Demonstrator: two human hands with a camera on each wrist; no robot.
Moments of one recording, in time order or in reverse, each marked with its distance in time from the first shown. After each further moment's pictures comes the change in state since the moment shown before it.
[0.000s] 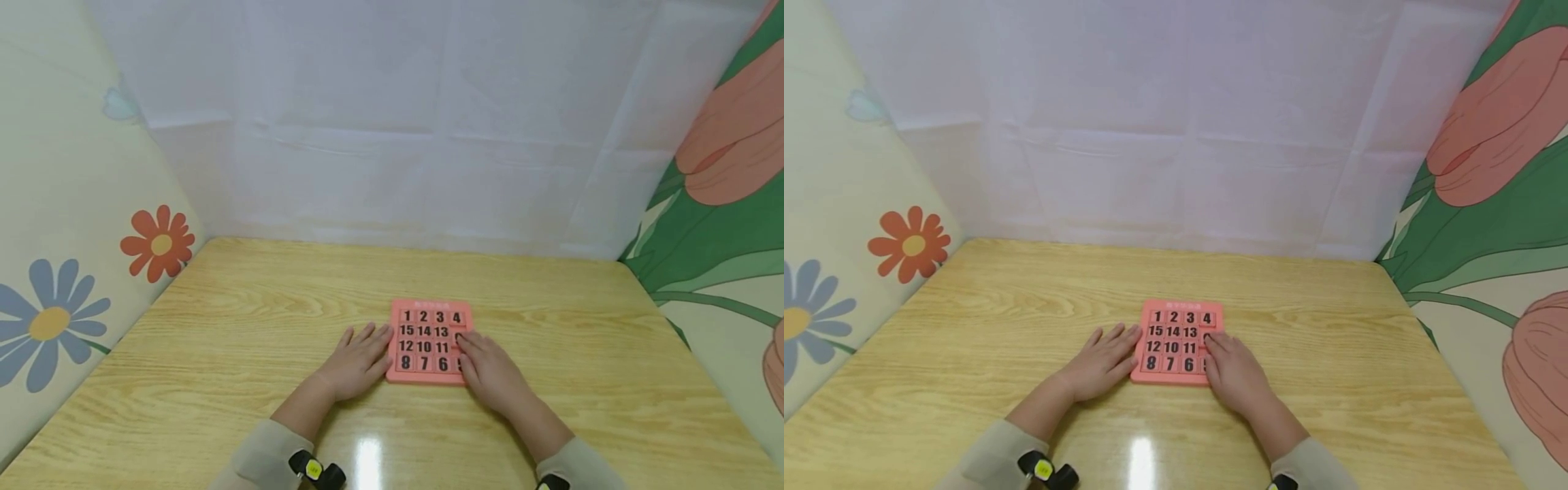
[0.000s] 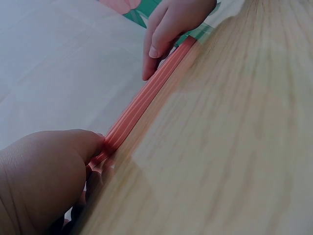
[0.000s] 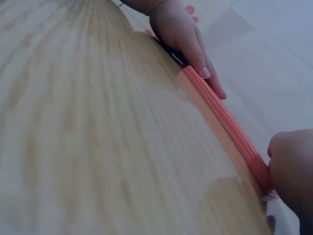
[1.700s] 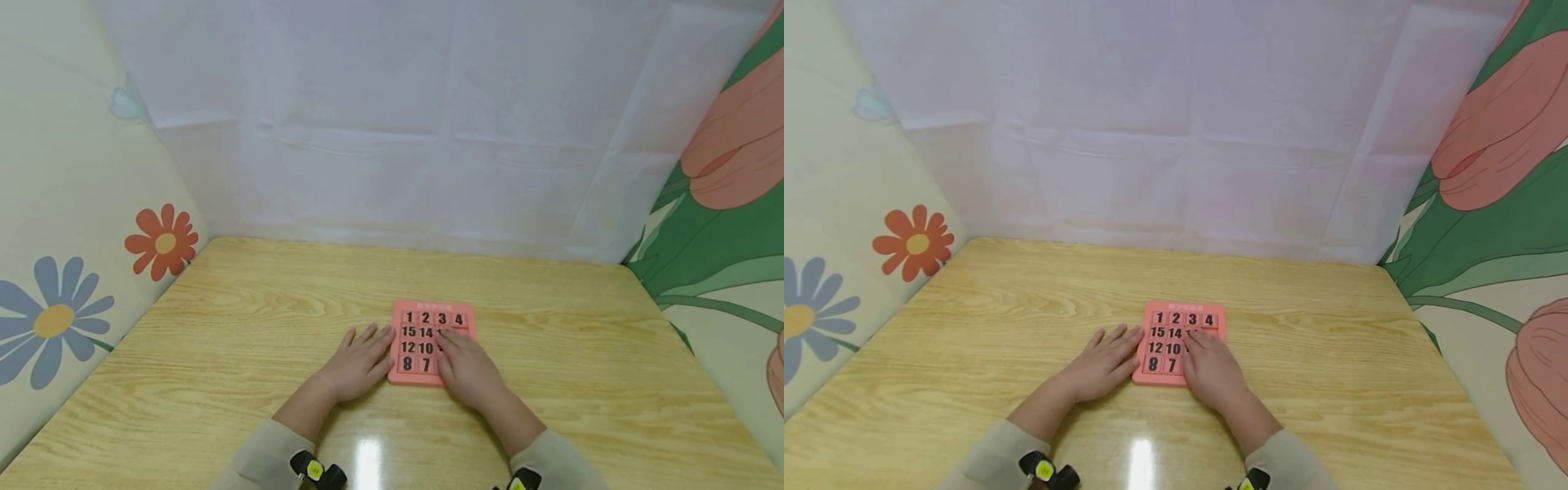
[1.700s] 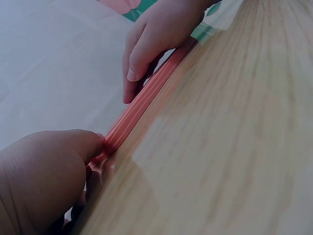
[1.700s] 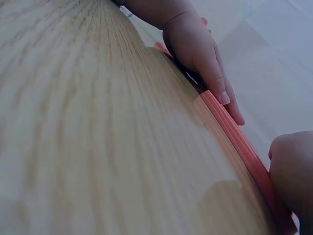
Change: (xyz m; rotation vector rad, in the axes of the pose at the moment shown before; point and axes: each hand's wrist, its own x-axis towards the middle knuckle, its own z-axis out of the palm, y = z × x) left_hand 0.001 -0.001 0.001 -0.005 0.000 0.003; right_hand 0.021 -0.028 0.012 0.003 -0.038 -0.014
